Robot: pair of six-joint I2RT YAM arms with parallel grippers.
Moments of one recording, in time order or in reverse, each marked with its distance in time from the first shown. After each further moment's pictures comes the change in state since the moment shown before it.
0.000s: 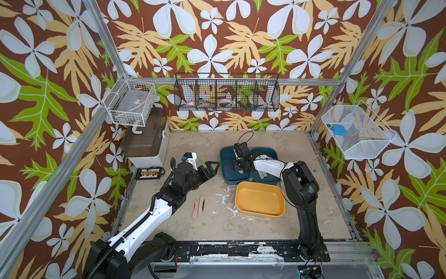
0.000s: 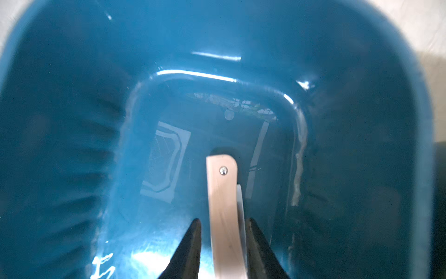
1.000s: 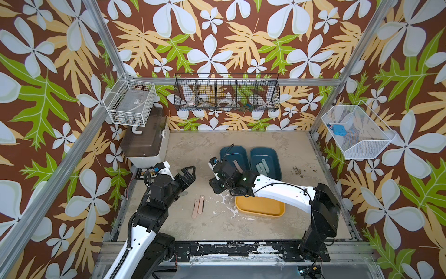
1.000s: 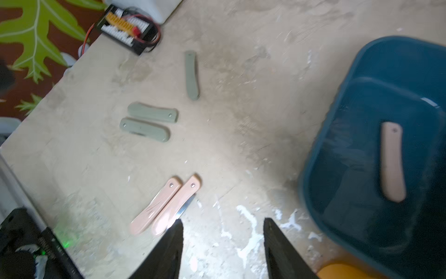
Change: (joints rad) left arm 0.186 -0.372 -0.027 -0.370 -0.150 0.072; right arm 0.489 -0.349 -0.131 -0.084 0.043 0.151
